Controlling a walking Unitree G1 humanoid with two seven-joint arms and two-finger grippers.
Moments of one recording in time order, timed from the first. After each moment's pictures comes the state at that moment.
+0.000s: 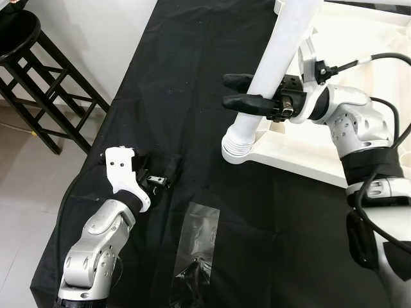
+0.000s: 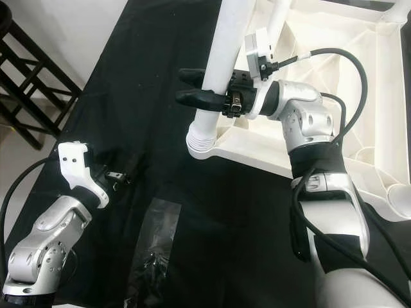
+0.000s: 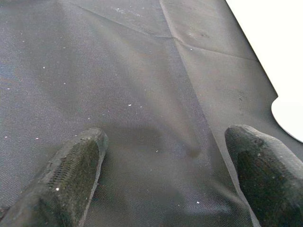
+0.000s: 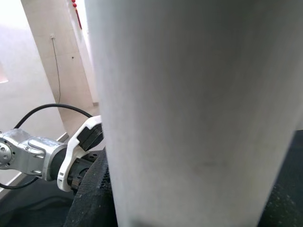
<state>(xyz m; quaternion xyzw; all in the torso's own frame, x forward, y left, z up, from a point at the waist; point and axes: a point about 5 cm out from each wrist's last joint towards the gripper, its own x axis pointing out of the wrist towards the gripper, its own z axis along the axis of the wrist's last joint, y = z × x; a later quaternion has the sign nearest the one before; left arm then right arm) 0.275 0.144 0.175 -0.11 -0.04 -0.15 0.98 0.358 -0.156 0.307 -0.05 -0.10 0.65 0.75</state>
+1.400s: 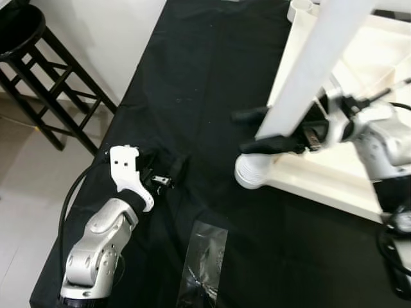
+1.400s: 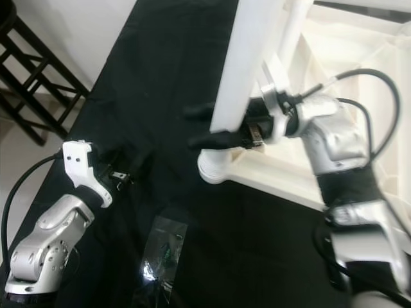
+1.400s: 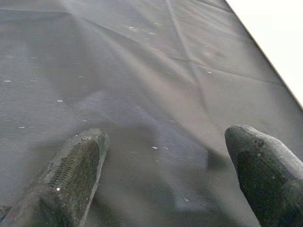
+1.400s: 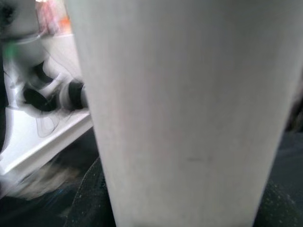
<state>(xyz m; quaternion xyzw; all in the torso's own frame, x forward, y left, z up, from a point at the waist) 0.277 0.141 0.178 -0.11 -0.05 -0.16 0.98 0.292 -0.173 0.293 -0.15 -0.04 0.75 0.64</state>
